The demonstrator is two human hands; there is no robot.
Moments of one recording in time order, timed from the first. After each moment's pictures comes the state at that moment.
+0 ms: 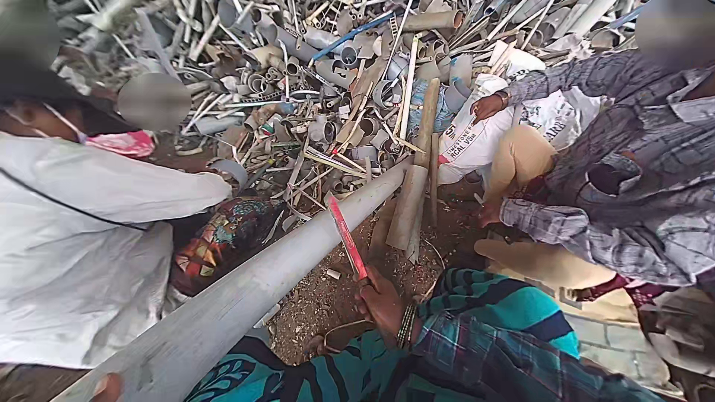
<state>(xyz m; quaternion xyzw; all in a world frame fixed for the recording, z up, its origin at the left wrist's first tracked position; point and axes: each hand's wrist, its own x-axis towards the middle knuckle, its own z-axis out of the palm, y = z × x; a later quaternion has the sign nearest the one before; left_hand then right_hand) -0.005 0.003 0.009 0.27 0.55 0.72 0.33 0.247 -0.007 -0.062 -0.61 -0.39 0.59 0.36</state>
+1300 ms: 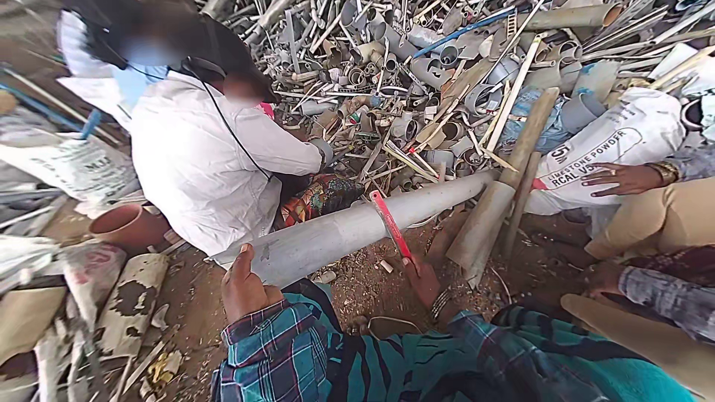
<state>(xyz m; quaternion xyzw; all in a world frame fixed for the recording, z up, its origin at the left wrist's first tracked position) -0.014 0.055 0.026 0.12 0.59 0.74 0.30 0.226 0.055 -0.103 -0.63 -0.58 0.44 0.28</state>
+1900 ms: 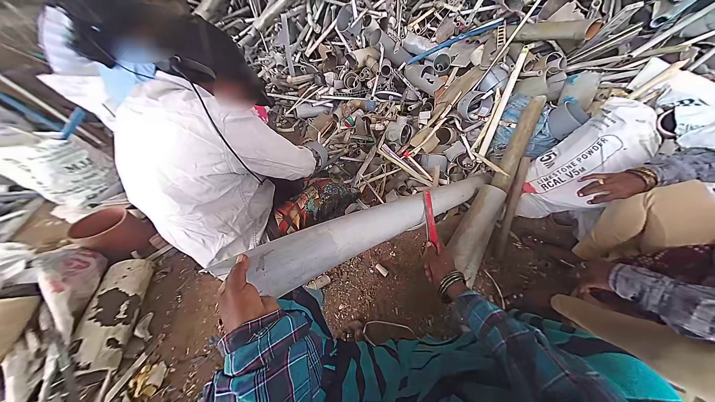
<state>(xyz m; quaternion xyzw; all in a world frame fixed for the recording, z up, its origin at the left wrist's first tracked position) -0.018 0.052 0.015 0.13 0.60 0.73 0.29 0.261 0.090 -0.106 -0.76 -0.36 0.46 0.29</state>
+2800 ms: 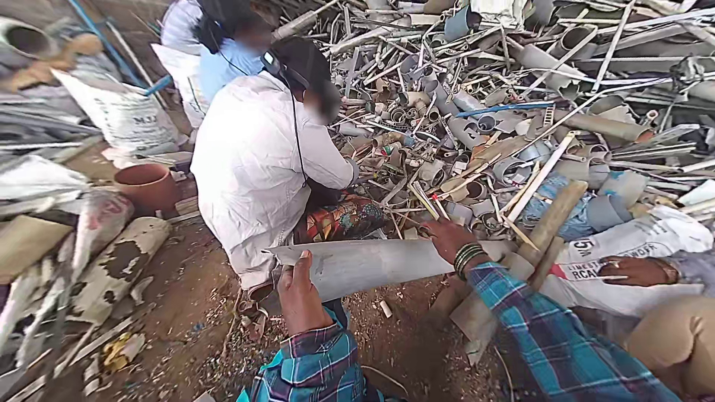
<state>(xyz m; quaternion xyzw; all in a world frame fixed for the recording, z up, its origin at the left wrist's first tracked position) -0.012 0.057 0.027 0.10 0.56 0.76 0.31 0.193 0.183 0.055 -0.64 -0.76 0.10 -0.10</state>
